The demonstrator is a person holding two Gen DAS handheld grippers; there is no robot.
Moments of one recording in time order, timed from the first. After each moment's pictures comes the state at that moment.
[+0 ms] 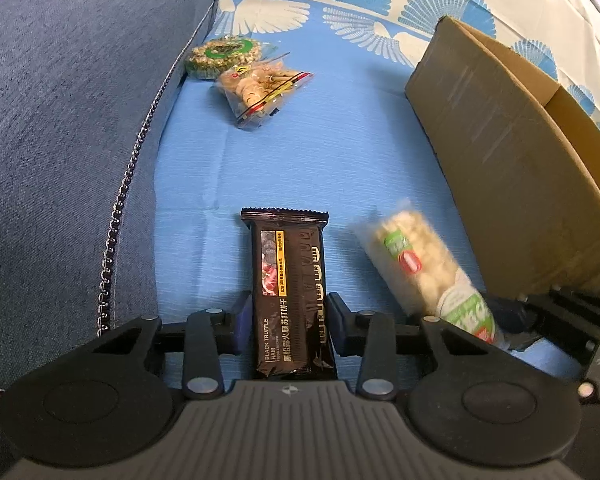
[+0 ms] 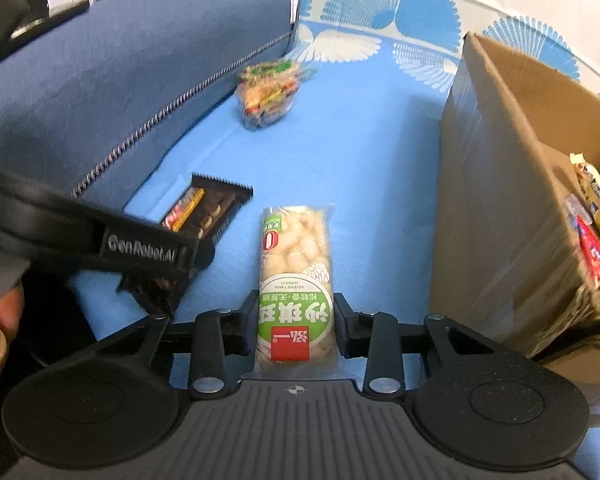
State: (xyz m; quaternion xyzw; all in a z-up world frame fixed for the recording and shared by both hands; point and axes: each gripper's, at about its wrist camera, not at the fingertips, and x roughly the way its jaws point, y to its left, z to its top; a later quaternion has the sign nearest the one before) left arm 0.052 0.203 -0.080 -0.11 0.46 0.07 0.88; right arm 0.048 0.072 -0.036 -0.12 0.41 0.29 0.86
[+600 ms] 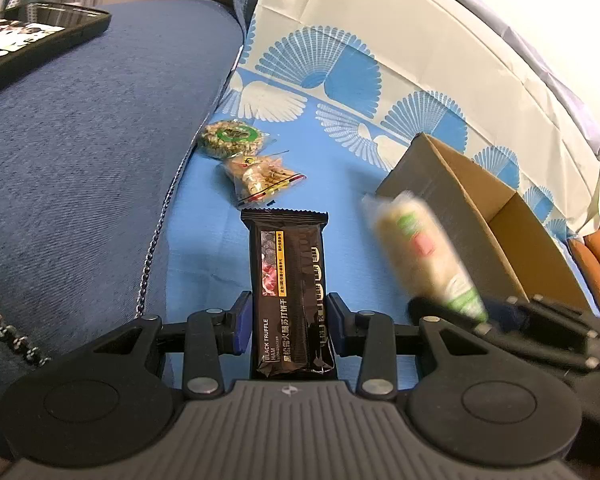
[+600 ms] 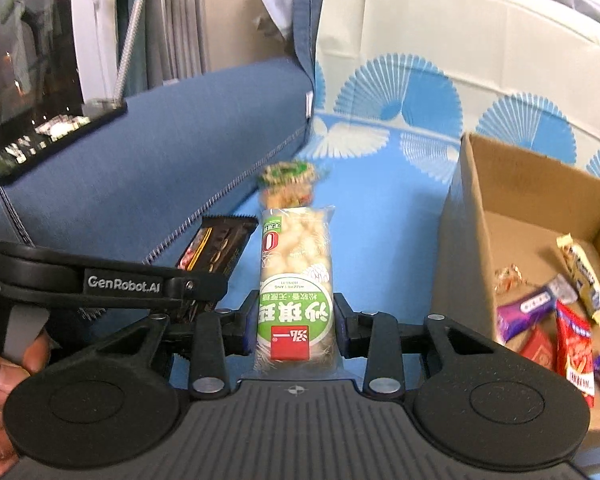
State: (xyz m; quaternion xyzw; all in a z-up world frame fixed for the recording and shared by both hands) left arm 0.010 0.225 -0.040 -0.20 0.34 0.06 0.92; right arm 0.039 0.058 0.021 -0.08 0.31 0.33 0.89
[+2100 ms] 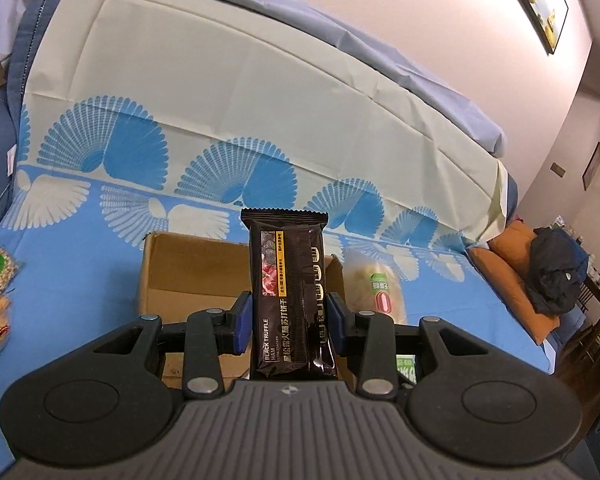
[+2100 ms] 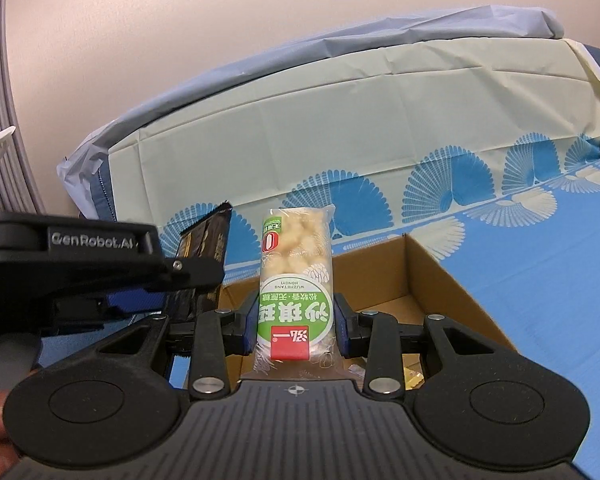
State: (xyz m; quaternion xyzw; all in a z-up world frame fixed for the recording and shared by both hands) left arm 0.168 0.029 0.093 -0.17 0.27 -0.09 0.94; right arm 0.123 -0.139 0.081 0.12 0.21 0.14 0.96
